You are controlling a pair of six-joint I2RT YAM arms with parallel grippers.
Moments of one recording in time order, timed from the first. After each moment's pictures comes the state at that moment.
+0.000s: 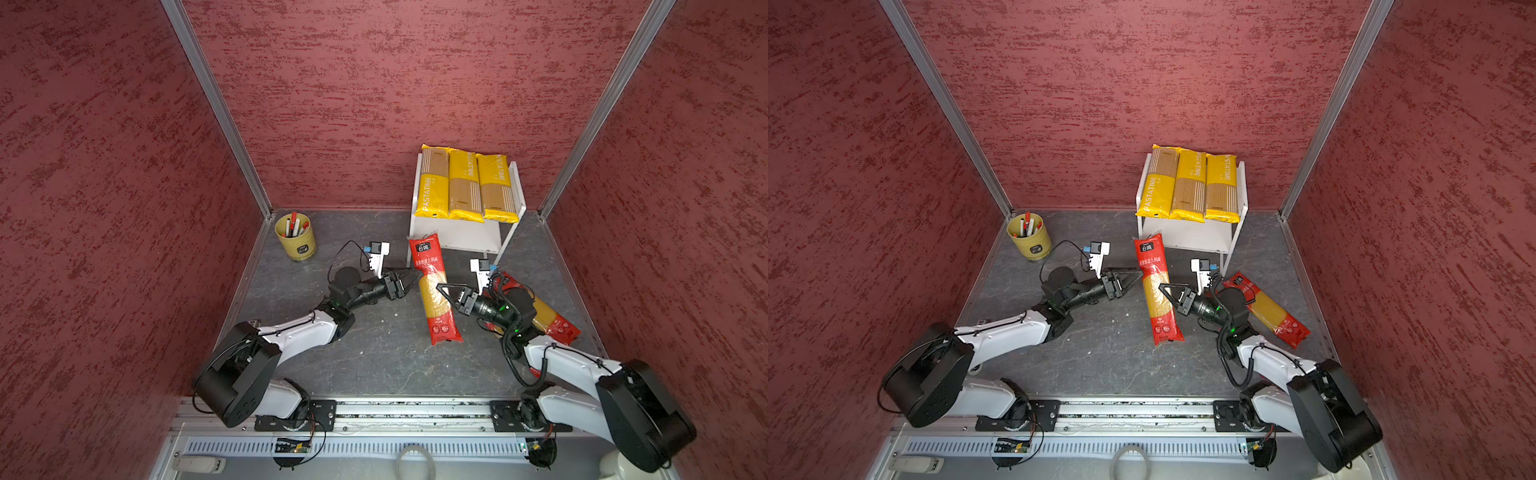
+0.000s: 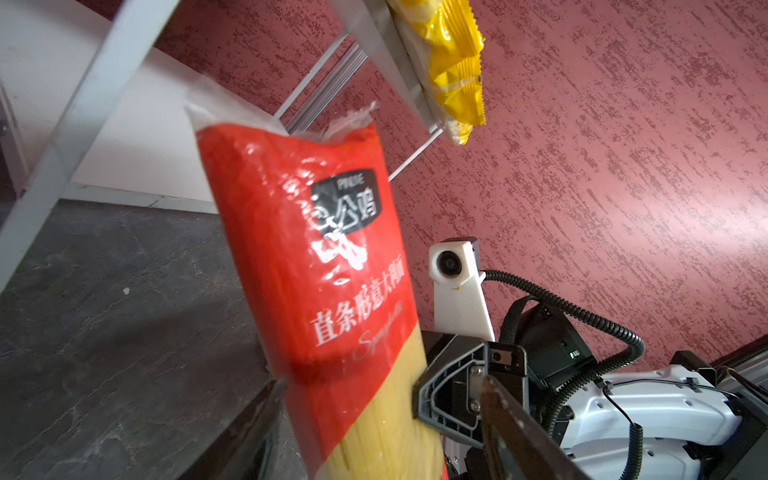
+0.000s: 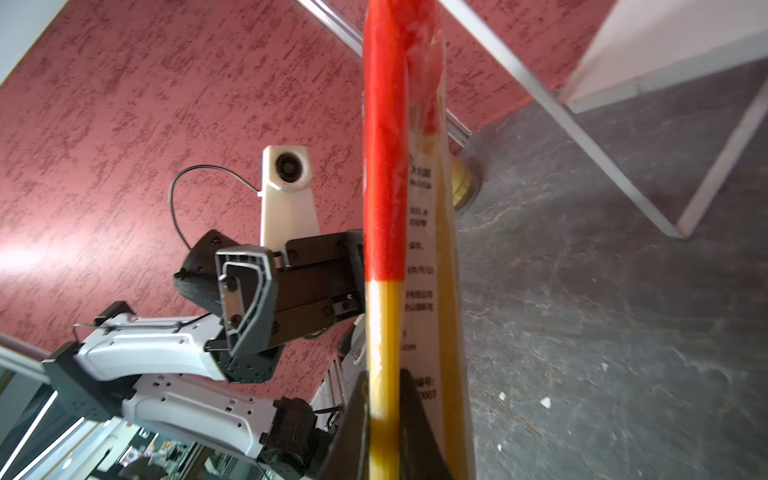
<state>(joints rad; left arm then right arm) -0.60 1.40 0.60 0.86 0.52 -0.84 0.44 1.17 0.34 0.94 -0.66 0.98</state>
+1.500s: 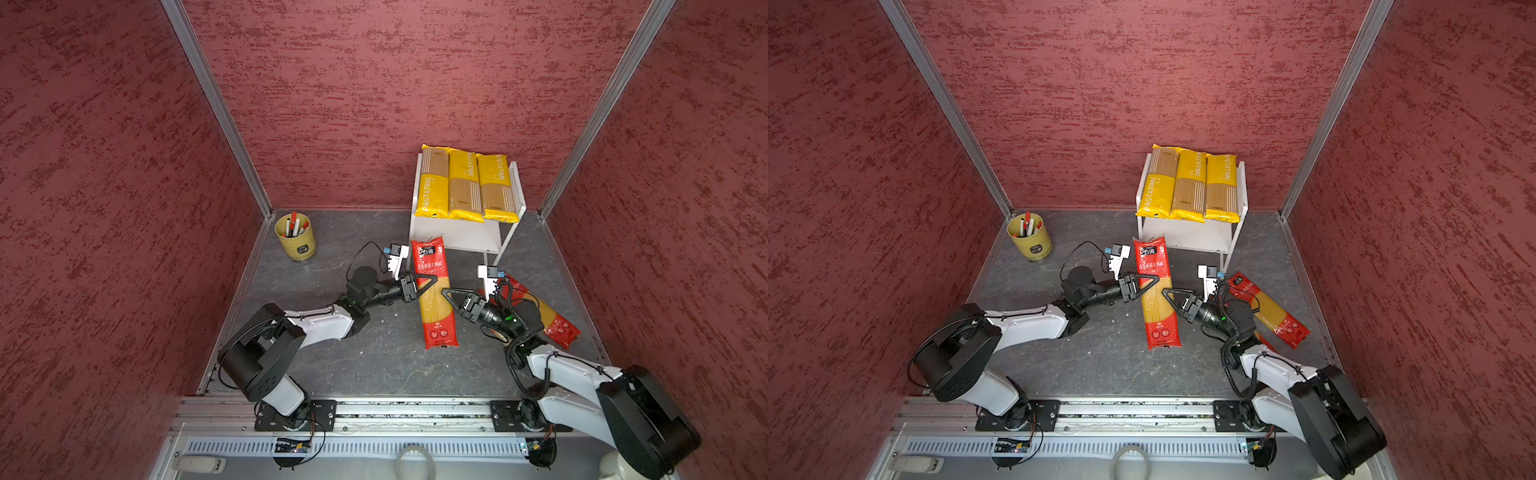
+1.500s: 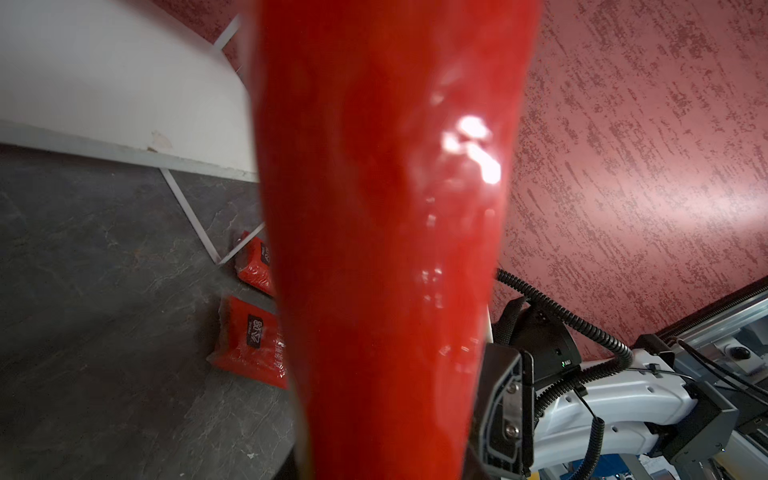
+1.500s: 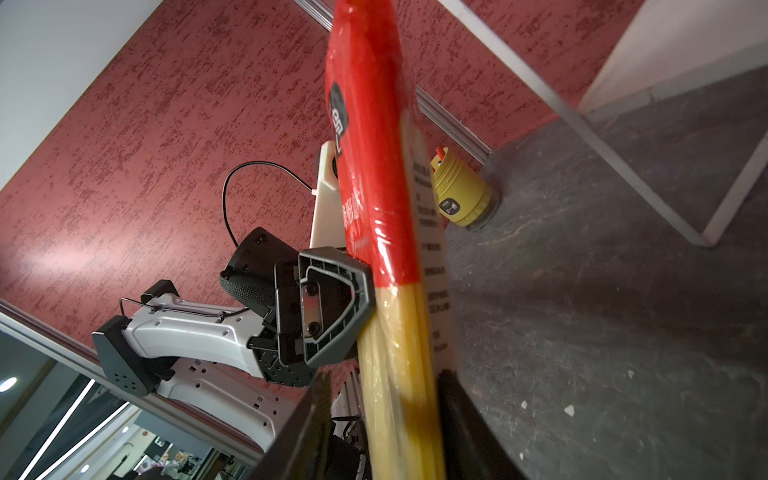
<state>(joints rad) -0.69 1.58 0.69 0.94 0.56 -0.93 0.43 1.10 0.21 1.06 -0.61 1.04</state>
